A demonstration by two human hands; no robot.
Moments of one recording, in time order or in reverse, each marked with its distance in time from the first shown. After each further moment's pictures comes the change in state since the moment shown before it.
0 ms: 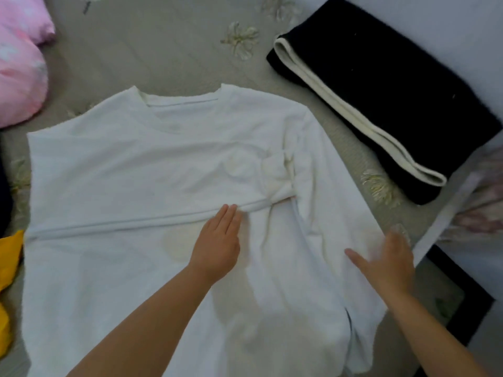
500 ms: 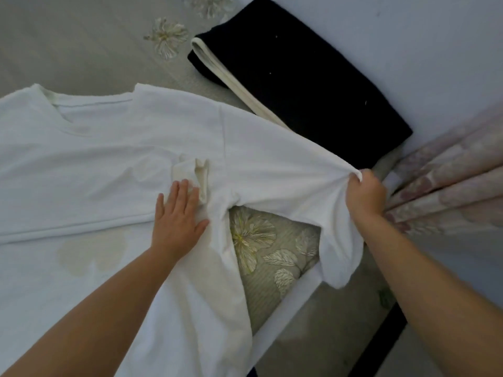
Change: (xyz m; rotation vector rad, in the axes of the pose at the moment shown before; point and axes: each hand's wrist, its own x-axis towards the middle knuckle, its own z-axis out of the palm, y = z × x) left_hand 0.081 0.082 0.032 0.122 0.003 -0.218; right_hand 0.137 0.013 -0.116 0.257 0.280 -0.103
